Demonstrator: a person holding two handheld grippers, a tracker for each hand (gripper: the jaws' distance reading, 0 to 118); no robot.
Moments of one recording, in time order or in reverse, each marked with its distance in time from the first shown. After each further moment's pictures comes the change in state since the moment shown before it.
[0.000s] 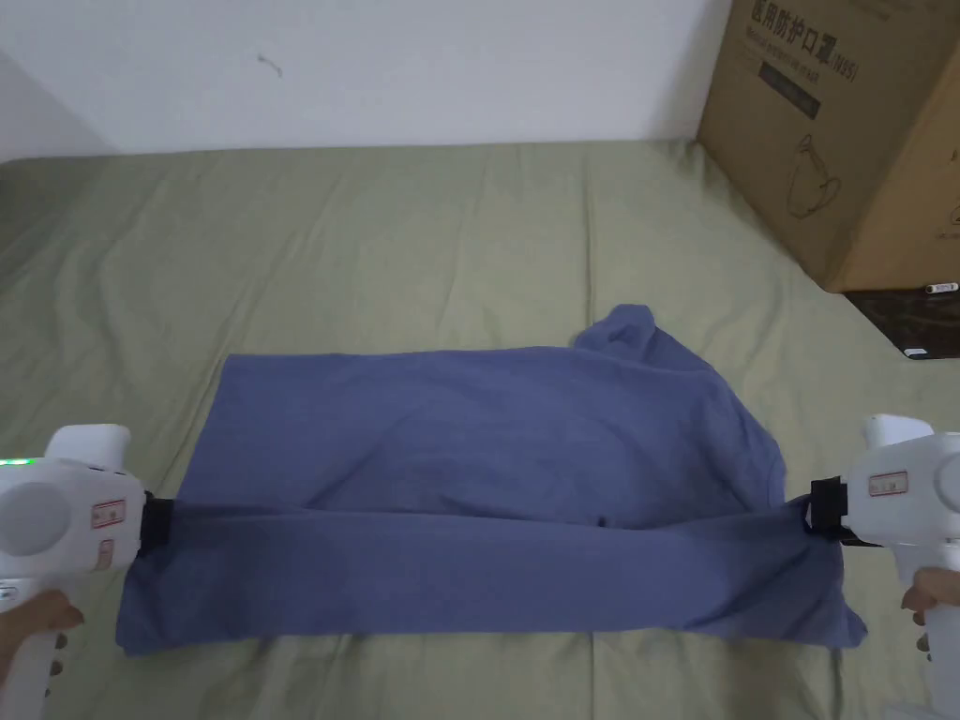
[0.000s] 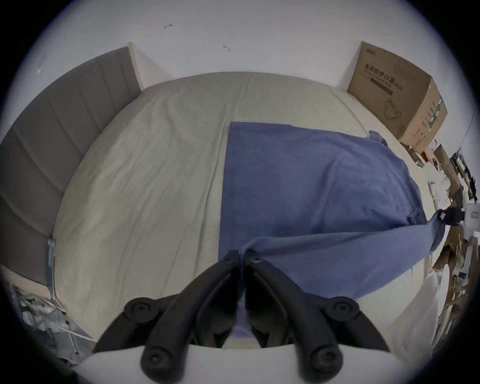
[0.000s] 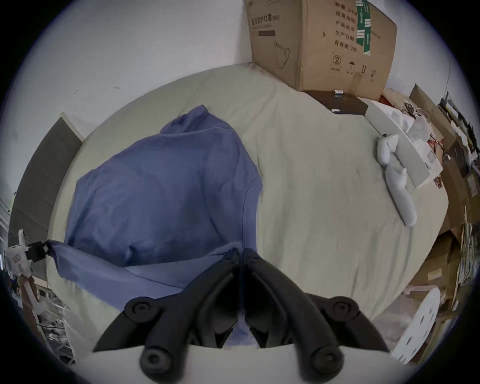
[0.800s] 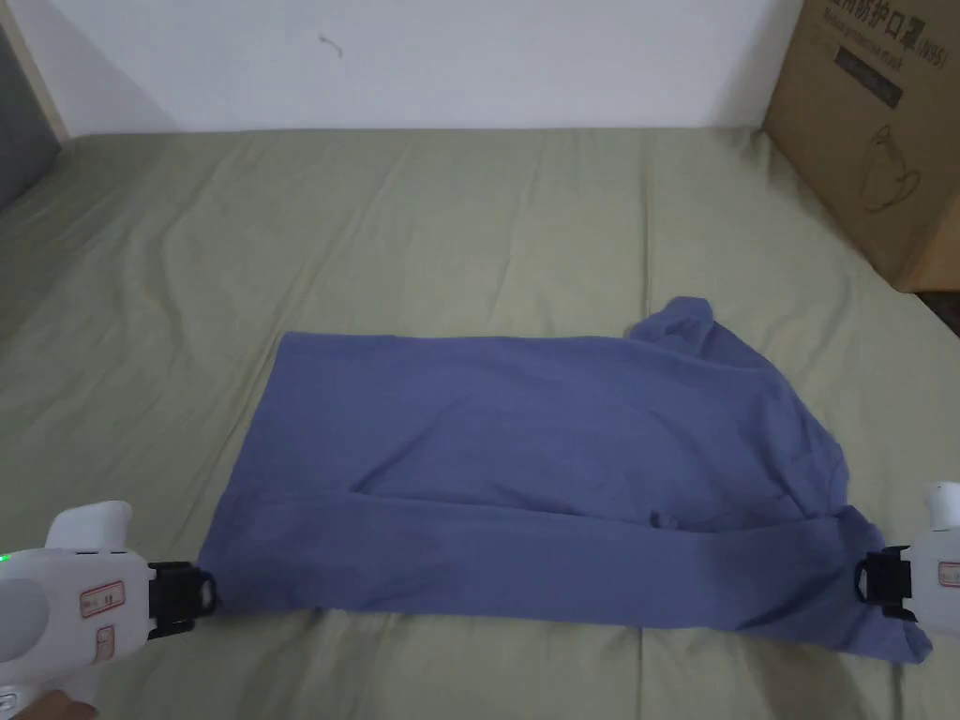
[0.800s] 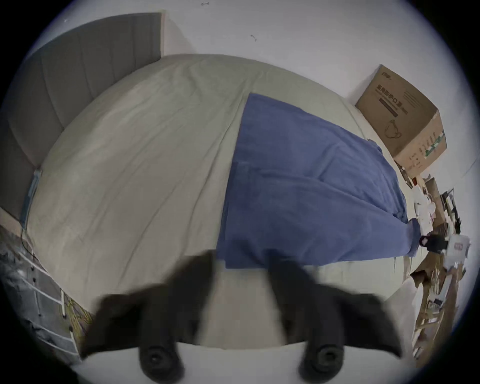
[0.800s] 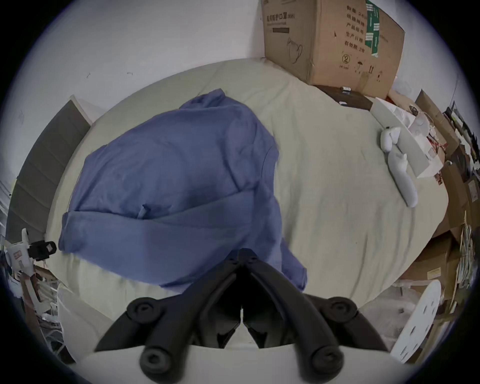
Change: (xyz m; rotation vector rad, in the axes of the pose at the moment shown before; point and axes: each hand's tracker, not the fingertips) left arm -0.028 -0.086 0.019 -0.048 -0.089 0.231; right arm -0.015 -0.062 0.018 -0.016 0.019 0.057
